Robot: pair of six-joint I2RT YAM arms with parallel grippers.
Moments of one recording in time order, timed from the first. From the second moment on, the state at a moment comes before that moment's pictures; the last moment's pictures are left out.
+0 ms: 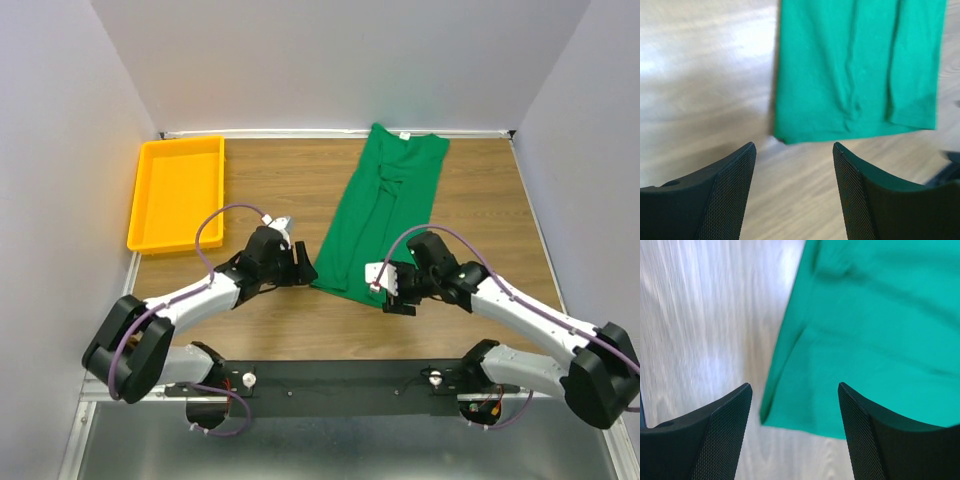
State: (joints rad) left arm -0.58 1.29 0.56 0.02 0.17 -0.59; right arm 0.64 1.07 0.64 -0.48 -0.43 -0.86
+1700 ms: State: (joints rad) left arm -0.80 1.57 0.50 0.32 -0.12 -1.67; right arm 0.65 1.14 0.49 -0.45 -0.38 -1.02
